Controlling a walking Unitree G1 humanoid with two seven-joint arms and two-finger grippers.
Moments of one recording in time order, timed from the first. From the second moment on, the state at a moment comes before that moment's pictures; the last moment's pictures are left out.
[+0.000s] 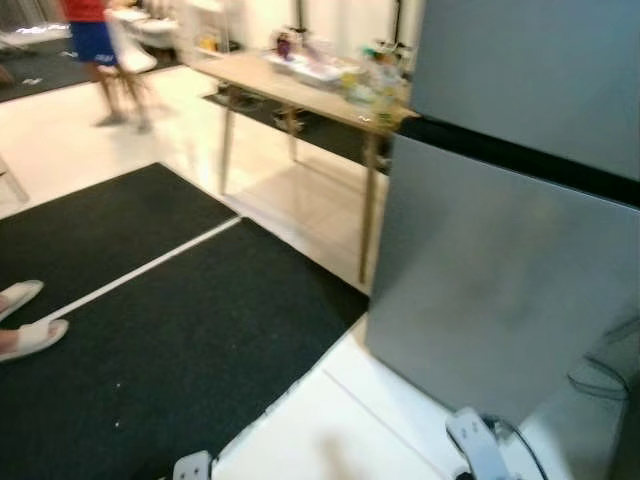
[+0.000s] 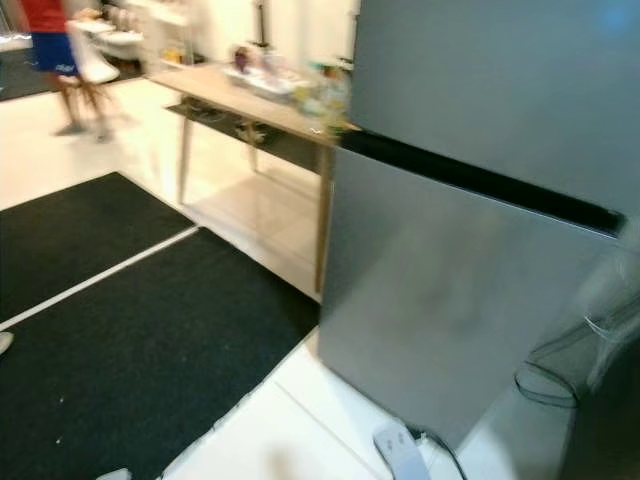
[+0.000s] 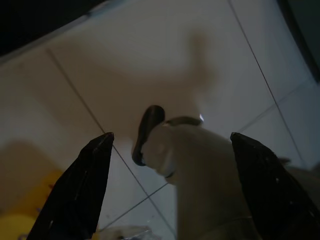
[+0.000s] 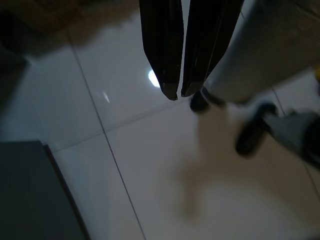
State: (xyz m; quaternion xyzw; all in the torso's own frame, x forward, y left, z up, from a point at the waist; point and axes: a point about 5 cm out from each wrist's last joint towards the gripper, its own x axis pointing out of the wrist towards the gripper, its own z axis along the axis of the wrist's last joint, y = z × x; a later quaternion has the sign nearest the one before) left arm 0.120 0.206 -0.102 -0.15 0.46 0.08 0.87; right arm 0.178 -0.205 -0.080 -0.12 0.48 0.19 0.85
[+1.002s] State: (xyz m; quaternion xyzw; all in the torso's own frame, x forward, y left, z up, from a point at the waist) left arm 0.127 0.201 -0.101 -0.14 0.47 0.06 0.87; right arm 0.143 -0.230 -0.093 -0.15 0.54 0.09 0.82
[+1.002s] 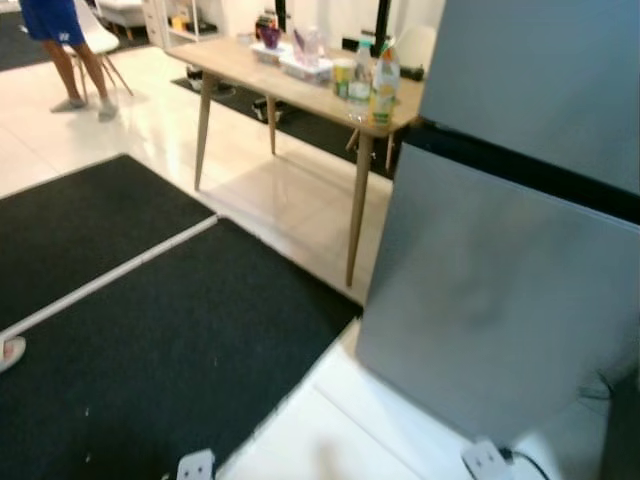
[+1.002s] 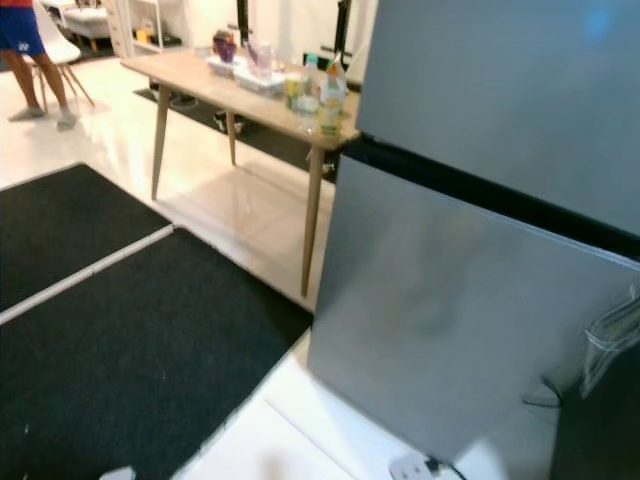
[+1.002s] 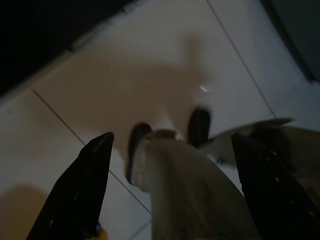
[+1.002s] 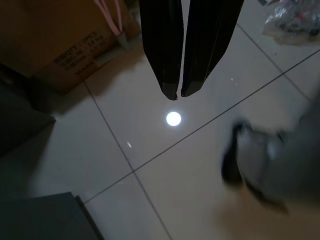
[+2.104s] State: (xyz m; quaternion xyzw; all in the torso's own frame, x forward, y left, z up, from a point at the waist) left arm 0.138 0.205 -0.097 -0.13 0.45 0.07 0.88; right arm 0.247 -0.185 -0.038 -0.03 0.34 0.18 0.92
